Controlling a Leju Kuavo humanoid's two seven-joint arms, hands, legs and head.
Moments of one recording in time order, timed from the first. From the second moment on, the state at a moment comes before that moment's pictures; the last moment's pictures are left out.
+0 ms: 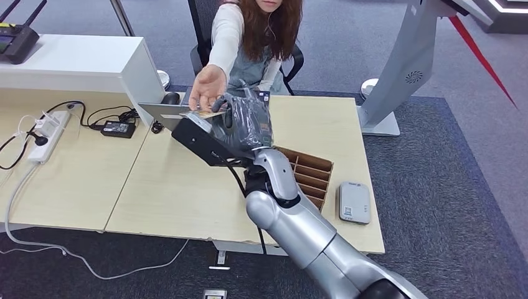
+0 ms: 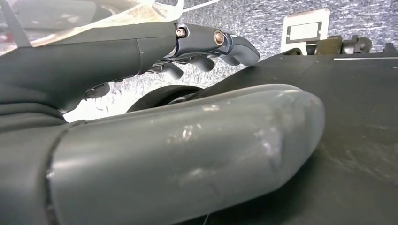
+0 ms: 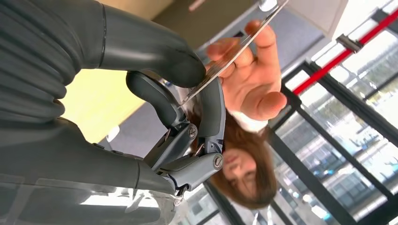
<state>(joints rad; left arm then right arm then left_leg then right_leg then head) -0.16 -0.12 -0.83 -0.23 -0.77 -0.06 0.20 -0.81 0.34 0.81 -0.87 0.75 -0.39 0.24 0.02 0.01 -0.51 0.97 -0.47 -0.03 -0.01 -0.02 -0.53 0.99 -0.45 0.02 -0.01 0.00</state>
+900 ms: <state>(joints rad) -0.17 -0.16 -0.85 -0.23 -0.79 -0.06 0.20 -0.88 0.36 0.87 -0.71 0.72 -0.34 0.24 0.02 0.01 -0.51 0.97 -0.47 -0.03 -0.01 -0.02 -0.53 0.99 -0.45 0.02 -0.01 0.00</state>
